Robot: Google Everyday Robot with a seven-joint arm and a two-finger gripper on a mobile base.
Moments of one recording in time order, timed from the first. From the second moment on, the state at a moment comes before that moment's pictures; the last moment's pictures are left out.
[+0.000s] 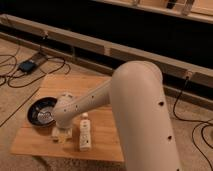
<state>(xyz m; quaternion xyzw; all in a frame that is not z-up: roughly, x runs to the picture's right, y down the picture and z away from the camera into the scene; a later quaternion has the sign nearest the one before) -0.226 0.245 0.807 -0.34 -0.08 0.10 0.93</state>
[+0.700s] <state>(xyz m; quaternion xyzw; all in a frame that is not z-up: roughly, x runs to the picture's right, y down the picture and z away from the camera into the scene) -0.224 0.246 0.808 -0.34 -0.07 0.11 0.93</state>
